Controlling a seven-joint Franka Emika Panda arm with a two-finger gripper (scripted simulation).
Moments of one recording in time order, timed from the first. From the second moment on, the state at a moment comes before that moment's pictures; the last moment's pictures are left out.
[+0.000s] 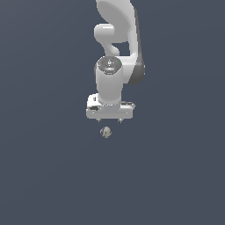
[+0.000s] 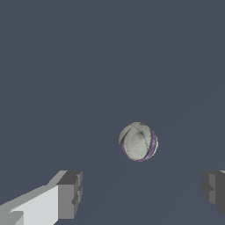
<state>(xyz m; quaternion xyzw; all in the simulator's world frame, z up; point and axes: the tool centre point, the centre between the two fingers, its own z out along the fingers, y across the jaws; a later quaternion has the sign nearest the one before) -0.009 -0.013 0.154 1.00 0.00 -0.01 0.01</state>
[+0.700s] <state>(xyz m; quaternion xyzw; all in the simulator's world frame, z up) -0.010 -0.034 0.159 1.00 -0.01 0.00 0.03</state>
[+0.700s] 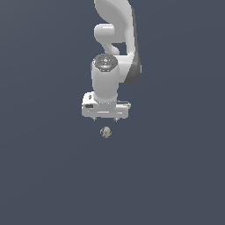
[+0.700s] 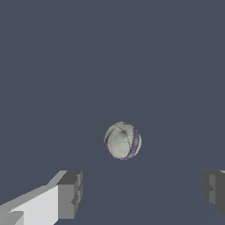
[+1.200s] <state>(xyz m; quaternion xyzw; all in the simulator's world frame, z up) -0.010 -0.034 0.155 1.00 0.02 0.00 0.02</state>
